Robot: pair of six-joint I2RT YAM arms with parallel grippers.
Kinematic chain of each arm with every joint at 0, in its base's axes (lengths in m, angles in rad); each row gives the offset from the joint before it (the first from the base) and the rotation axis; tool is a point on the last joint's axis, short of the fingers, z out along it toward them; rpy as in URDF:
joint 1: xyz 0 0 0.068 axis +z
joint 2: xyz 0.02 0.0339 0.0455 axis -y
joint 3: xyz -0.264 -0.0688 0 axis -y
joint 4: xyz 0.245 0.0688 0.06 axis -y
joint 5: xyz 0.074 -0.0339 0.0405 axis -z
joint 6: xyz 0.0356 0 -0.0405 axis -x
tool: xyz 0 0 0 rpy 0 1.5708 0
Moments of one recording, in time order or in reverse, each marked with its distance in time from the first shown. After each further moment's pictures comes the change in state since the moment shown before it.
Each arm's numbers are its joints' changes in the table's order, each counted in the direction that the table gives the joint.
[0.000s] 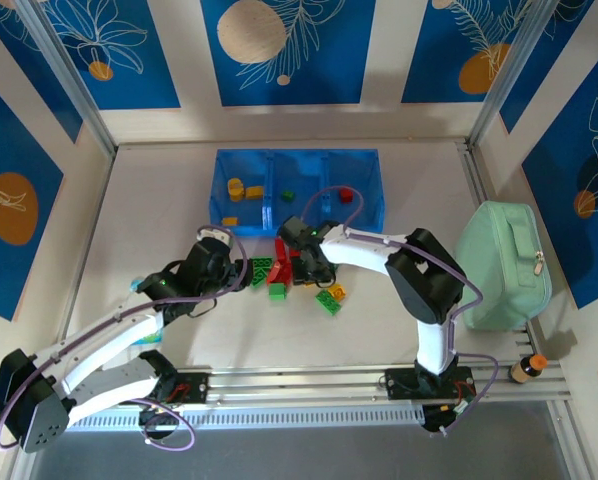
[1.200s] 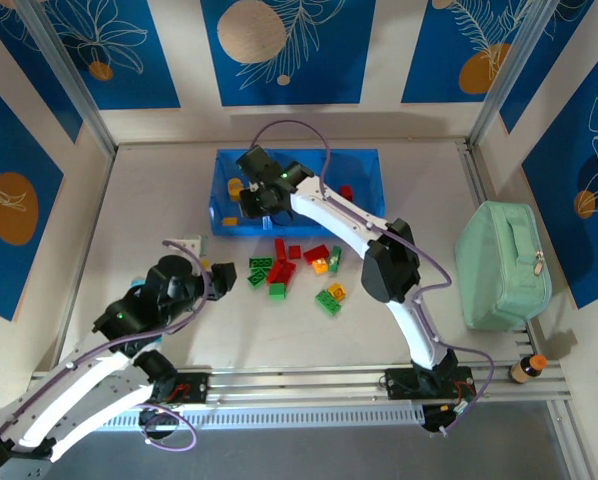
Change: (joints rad) left arm 0.000 0.365 -0.044 -0.065 -0.013 -0.031; right arm -0.030 -0.356 0.959 -0.177 -0.035 0.251
